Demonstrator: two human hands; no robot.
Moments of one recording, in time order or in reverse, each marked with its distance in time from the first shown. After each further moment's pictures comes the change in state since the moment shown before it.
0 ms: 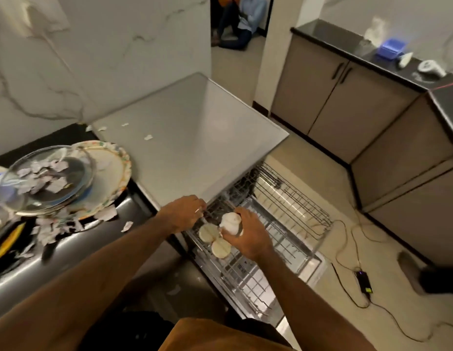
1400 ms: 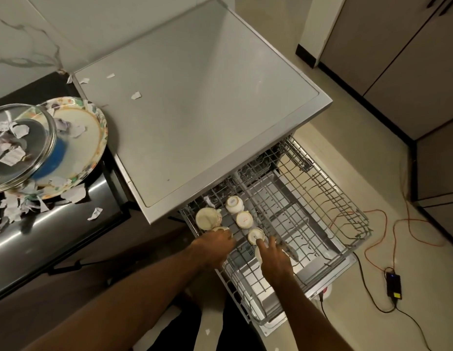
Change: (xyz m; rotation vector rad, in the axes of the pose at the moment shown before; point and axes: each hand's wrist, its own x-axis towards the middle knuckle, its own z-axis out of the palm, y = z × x) left_hand 0.072 0.080 0.159 0.198 -0.426 0.049; right_hand 0.022 0.212 0.086 -0.567 -0.453 0.082
